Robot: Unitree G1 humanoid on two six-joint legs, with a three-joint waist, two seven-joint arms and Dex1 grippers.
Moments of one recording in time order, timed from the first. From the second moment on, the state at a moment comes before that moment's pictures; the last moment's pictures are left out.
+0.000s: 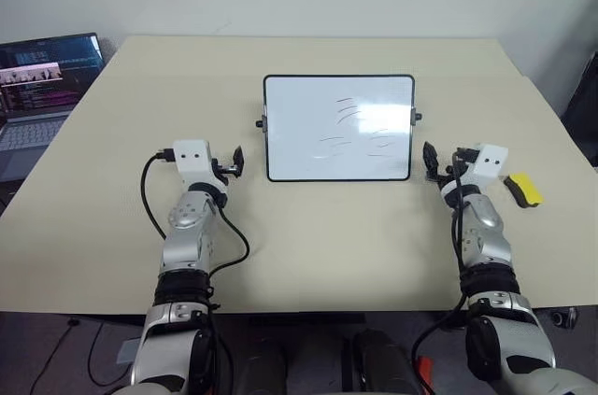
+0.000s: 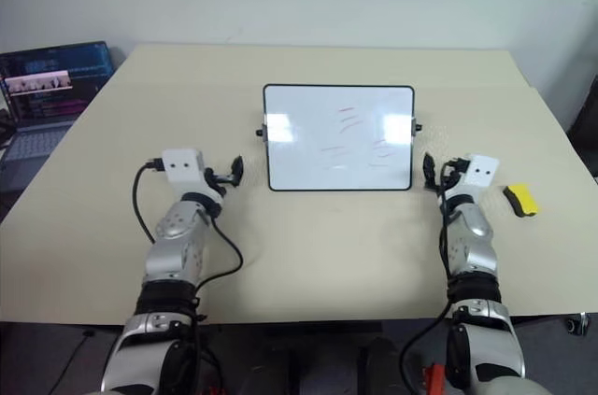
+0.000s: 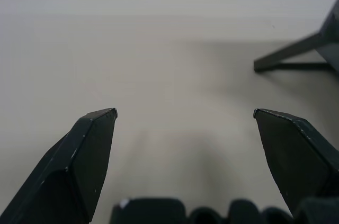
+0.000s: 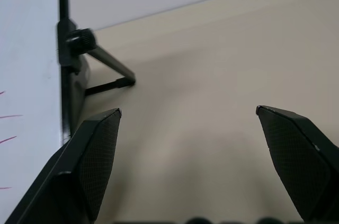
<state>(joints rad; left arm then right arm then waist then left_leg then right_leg) -0.51 0.24 0.20 0.41 -0.14 0.08 -0.14 -0.57 -0.22 -0.31 0.61 0.32 -0.09 0.25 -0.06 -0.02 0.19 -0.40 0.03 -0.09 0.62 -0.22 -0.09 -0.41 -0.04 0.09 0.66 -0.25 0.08</state>
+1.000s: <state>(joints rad) -0.45 0.25 0.18 0.29 -0.14 0.14 -0.19 -0.56 -0.20 -0.27 0.39 0.31 0.00 0.24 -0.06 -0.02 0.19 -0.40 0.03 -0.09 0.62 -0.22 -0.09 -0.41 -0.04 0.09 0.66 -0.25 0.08</state>
